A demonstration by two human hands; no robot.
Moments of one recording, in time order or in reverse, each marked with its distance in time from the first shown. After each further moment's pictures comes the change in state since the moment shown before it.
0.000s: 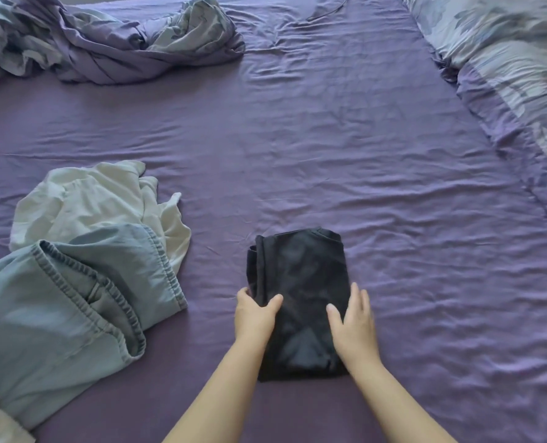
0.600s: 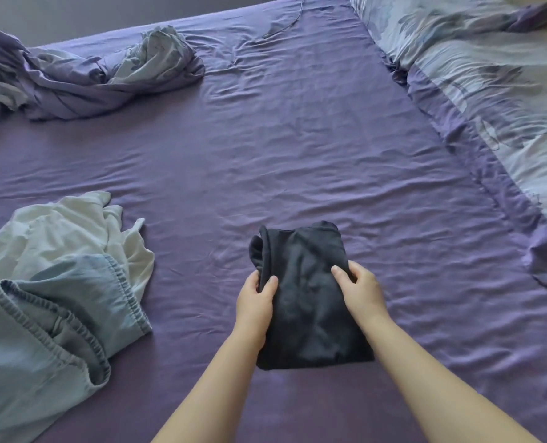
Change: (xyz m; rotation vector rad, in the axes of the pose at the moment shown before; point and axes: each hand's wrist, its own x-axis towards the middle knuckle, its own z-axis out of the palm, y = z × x) left_hand -0.030 0.061 0.062 -0.248 -0.193 0.165; right_hand 0.062 0.029 -0.093 0.415 0.098 -0.033
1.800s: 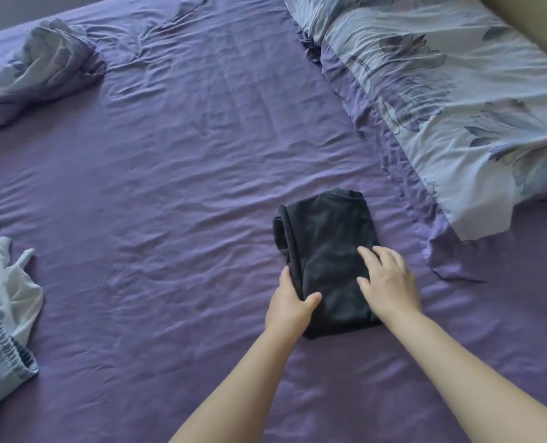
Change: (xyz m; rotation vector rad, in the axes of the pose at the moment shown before) left_hand -0.012 -0.005 0.248 0.619 -0.205 -0.019; right_hand 0.087 0.117 -0.201 -0.840 0.085 -0.207
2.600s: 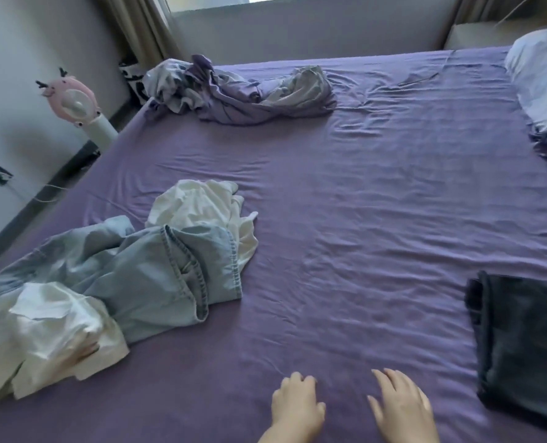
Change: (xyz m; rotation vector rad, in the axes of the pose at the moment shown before) left_hand -0.158 -0.203 -0.170 0.458 0.074 -0.261; right_hand -0.168 -0.229 0.057 0.070 -0.291 -0.441
